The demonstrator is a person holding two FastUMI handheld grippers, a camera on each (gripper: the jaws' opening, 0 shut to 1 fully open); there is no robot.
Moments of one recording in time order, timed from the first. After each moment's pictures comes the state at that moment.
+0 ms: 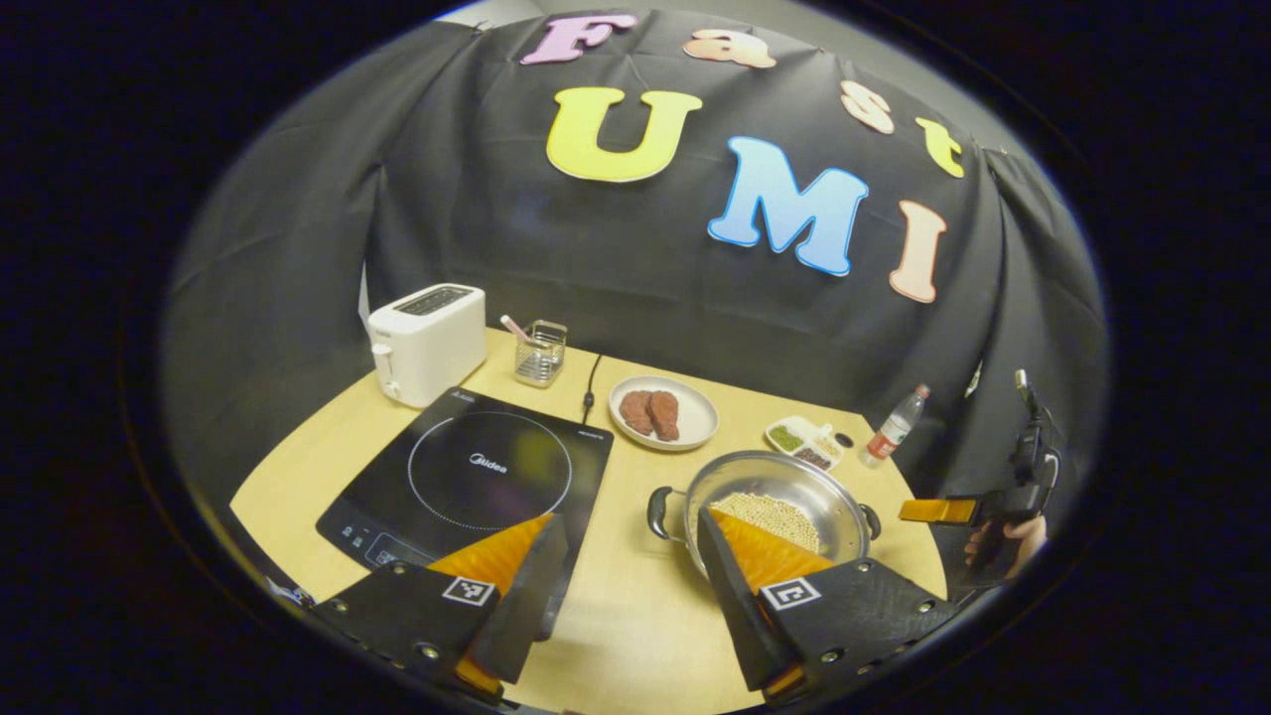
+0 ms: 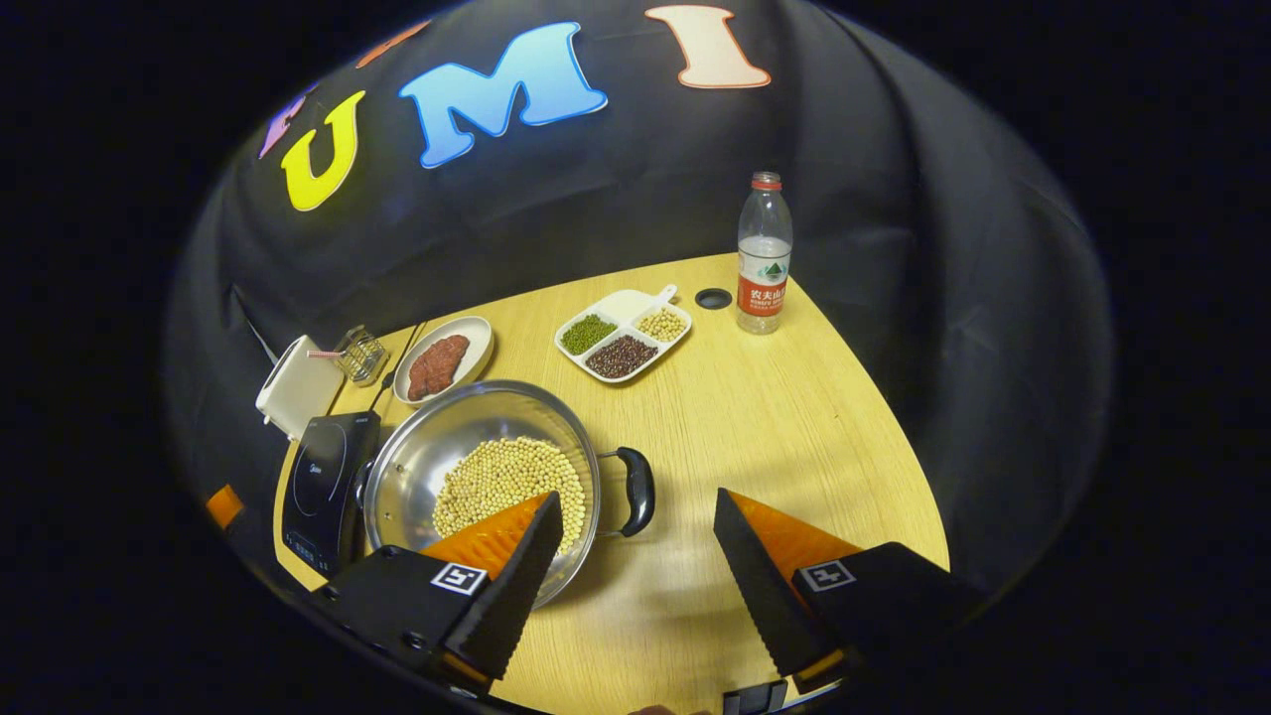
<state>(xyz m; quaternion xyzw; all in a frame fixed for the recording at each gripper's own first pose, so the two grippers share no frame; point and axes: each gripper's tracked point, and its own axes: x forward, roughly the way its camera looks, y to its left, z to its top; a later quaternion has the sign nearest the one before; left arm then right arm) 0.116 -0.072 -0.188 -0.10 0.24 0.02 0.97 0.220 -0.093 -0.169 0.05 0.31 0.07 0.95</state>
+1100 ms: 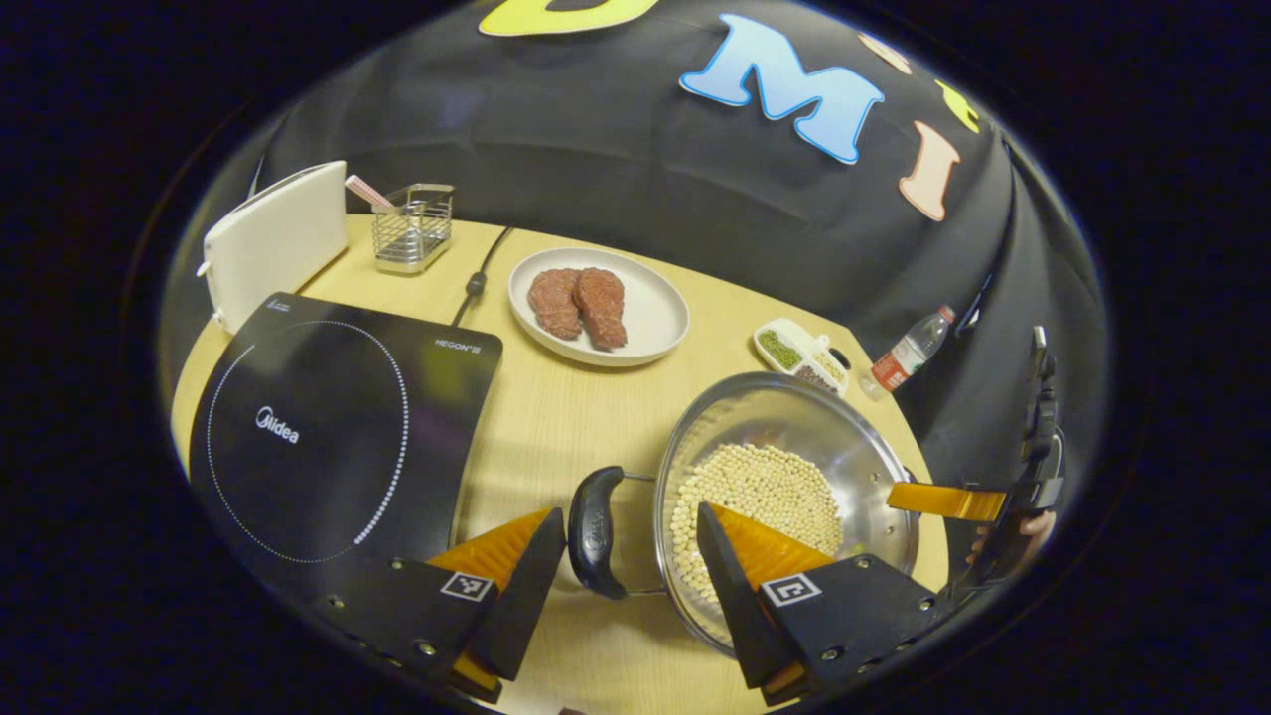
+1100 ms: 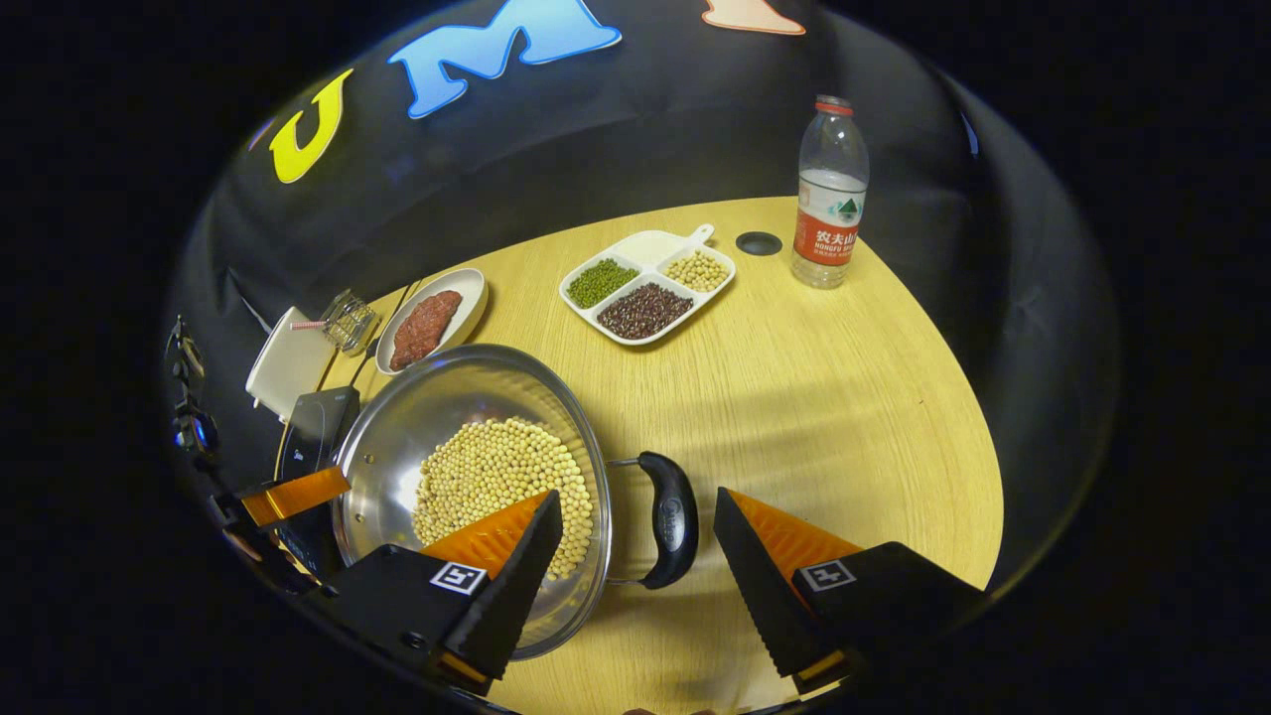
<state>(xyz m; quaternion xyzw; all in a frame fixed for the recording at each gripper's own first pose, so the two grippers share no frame) 0.245 -0.129 -0.353 -0.11 0.38 -0.08 0.91 0.269 -0.064 -0.248 0.05 0.39 0.11 0.91</state>
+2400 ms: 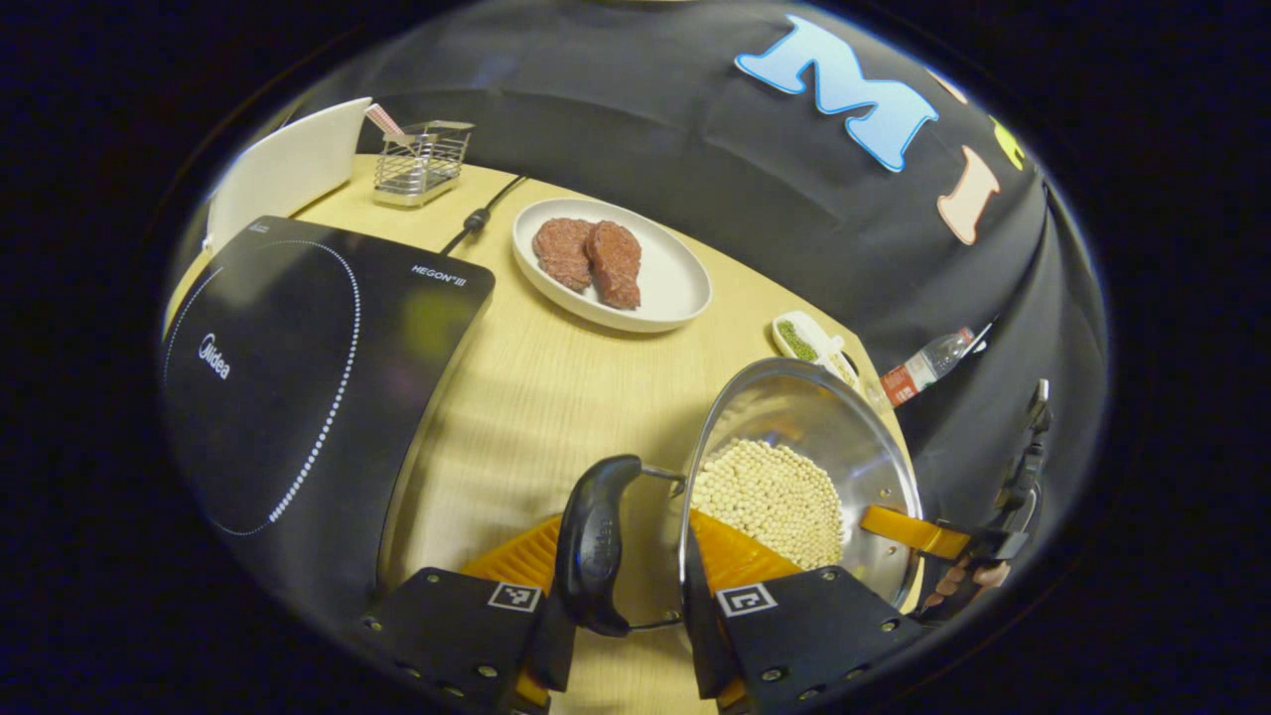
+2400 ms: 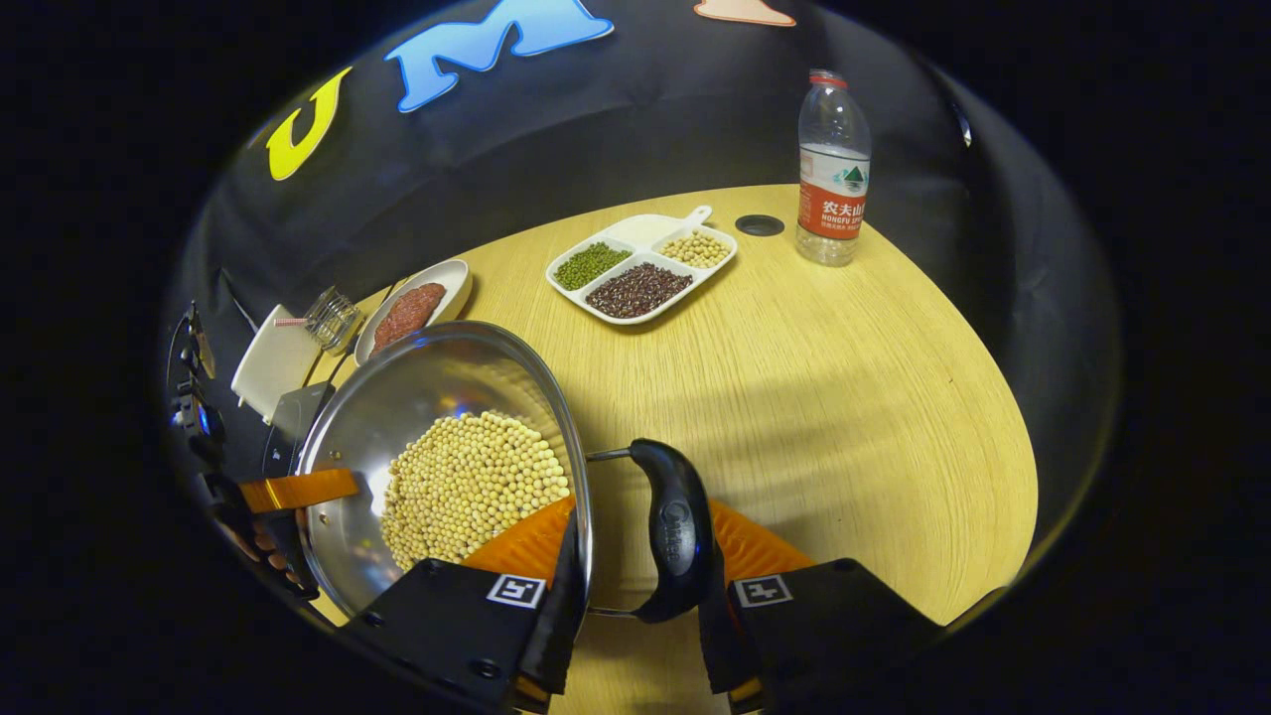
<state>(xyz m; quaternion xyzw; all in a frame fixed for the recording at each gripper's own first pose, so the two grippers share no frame) 0.255 -0.138 -0.392 -0.18 0.41 -0.07 0.89 0.282 -0.059 -0.277 0.05 0.37 0.10 0.92</state>
